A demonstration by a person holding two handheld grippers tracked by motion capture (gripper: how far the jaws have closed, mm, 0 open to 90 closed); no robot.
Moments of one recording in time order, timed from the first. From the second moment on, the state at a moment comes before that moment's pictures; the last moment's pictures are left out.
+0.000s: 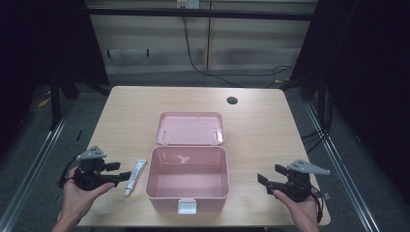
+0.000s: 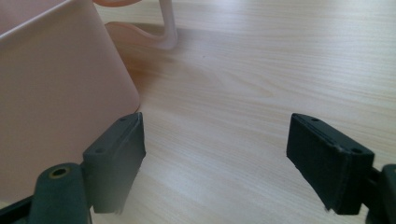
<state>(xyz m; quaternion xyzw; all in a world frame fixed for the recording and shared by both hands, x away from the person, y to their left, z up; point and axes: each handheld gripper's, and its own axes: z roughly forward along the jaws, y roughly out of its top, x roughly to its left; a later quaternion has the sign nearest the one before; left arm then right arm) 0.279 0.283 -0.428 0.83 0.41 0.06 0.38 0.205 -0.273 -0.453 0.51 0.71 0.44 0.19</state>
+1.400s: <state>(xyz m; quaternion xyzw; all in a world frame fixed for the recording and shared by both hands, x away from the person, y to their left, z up) 0.332 0.232 -0.448 0.89 0.42 0.00 0.20 0.208 -0.264 -0.455 0.51 0.74 0.42 0.15</state>
